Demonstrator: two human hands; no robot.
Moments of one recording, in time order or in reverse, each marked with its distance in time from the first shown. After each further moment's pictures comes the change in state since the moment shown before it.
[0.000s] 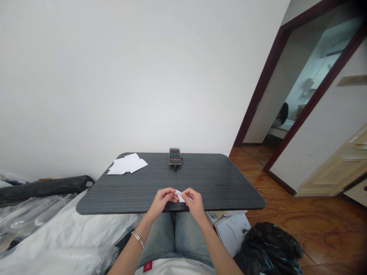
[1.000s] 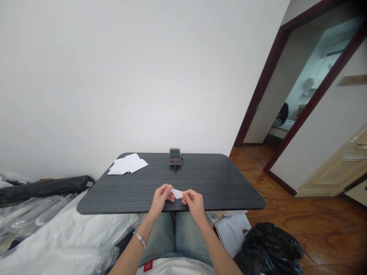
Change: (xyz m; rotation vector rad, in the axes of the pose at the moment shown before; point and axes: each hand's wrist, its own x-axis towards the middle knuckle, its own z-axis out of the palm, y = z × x) left_hand 0.005 -0.002 0.002 -0.025 0.216 0.014; right_hand -0.002 0.010 0.005 0.076 0.048 0.037
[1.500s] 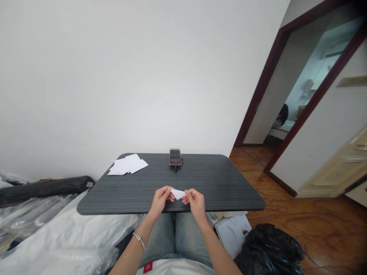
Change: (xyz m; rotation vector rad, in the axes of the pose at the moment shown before) left_hand 0.002 -0.002 -0.002 -0.004 -0.044 0.009; right_hand 0.004 0.001 0.000 0.180 0.073 0.103
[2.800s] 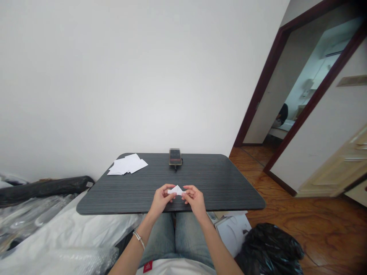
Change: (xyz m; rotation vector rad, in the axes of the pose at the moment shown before) left_hand -0.001 0.000 -0.001 0.141 -0.031 0.012; right_hand 0.003 -0.004 -0.002 0.069 -0.097 0.035
